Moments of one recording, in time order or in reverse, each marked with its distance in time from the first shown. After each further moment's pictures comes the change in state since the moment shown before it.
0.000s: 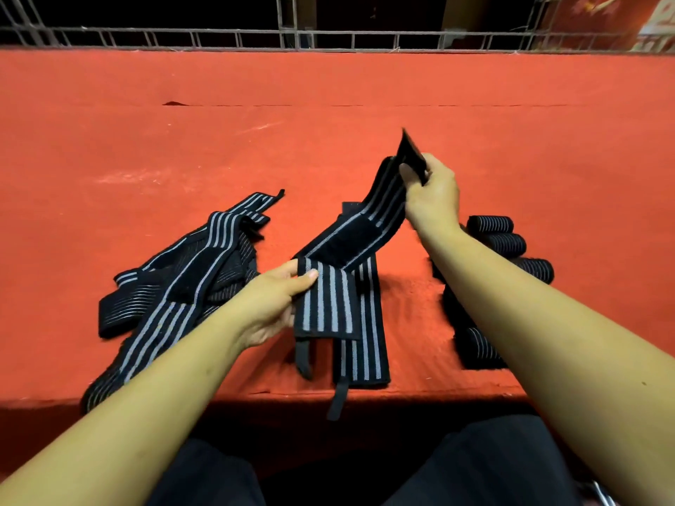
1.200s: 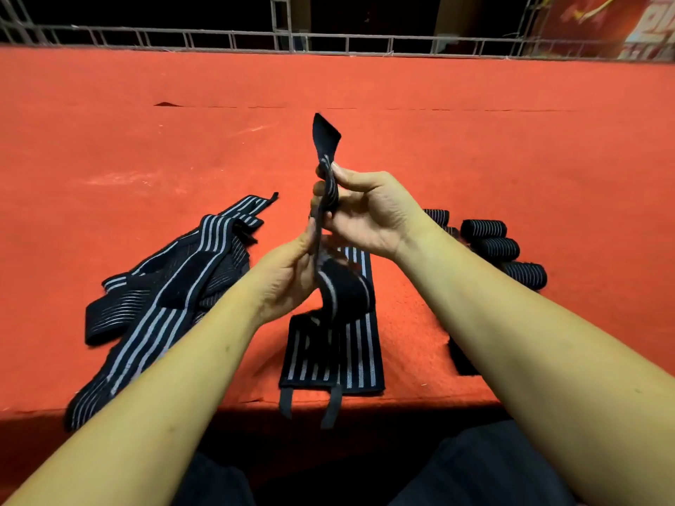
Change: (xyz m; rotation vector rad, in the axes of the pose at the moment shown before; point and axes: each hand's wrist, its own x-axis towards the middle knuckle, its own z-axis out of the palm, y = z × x) left_hand 0.013 0.029 0.028 -0.117 -0.123 0.214; right_hand -0.037 -0.067 0.026 1.109 -0.758 0.662
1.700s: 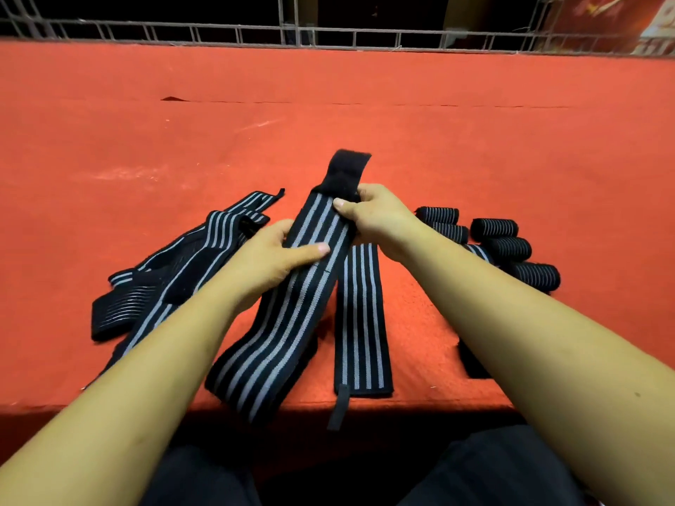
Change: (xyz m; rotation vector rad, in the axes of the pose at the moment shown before) left_hand -0.002 0.020 -0.037 0.582 0.168 0.031; right_hand 0.023 0.015 -0.025 -0.868 0.308 -0.083
